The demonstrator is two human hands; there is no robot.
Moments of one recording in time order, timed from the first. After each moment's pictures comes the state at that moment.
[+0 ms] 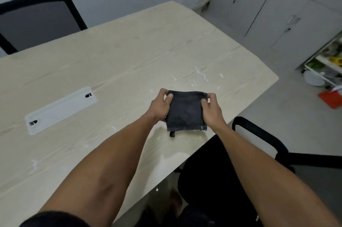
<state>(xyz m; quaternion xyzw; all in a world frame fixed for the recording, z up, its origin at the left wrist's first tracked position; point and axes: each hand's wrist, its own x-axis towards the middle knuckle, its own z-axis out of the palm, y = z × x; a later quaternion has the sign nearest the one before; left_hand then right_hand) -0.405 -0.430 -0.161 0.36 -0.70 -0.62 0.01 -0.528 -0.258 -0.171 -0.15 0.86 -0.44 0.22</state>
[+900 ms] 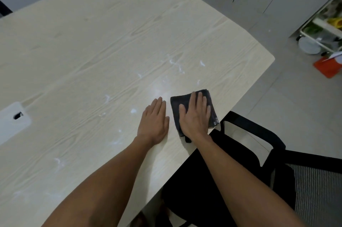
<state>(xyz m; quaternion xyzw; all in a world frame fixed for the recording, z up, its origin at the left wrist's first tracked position) -0.525 -0.393 -0.323 0.19 -0.96 -0.20 -0.07 -0.625 -0.261 -0.303 -0.18 0.96 -0.17 0.14</state>
